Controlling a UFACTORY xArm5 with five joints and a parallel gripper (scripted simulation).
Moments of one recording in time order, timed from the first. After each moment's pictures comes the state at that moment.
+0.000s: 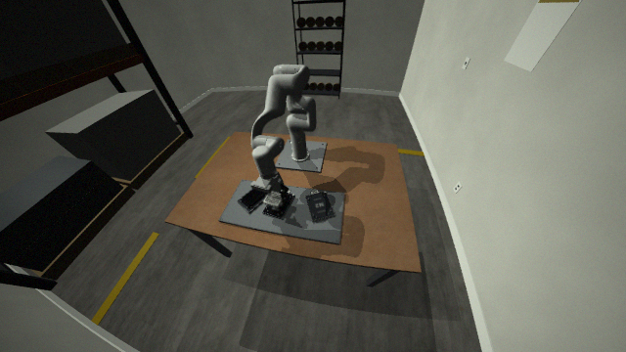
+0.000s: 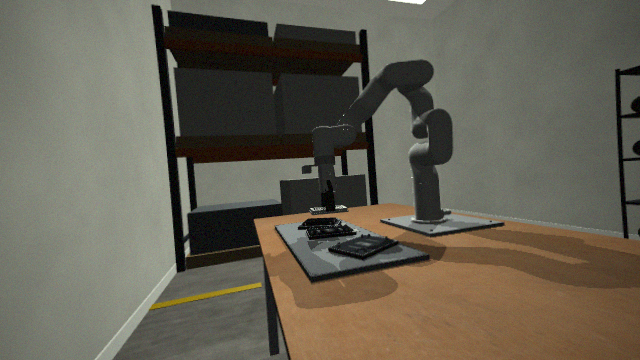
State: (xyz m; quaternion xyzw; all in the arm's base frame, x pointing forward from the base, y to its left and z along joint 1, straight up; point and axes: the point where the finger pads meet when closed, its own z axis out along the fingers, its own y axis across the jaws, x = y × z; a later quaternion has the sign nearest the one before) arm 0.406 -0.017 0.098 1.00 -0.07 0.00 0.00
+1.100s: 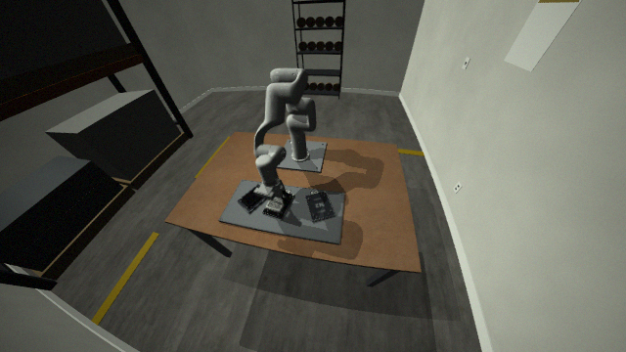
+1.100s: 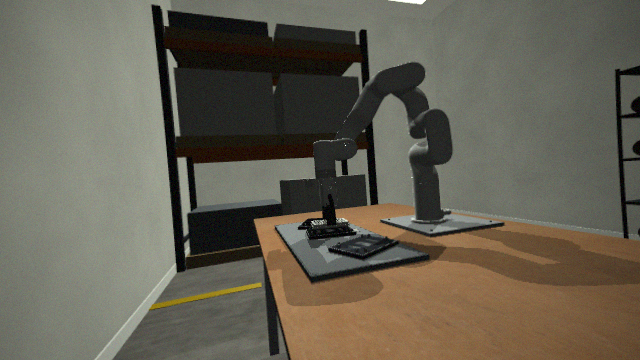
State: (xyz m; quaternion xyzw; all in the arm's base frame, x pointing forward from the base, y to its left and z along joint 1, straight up) arm 0.406 -0.017 0.050 1.00 -0.07 0.00 0.00
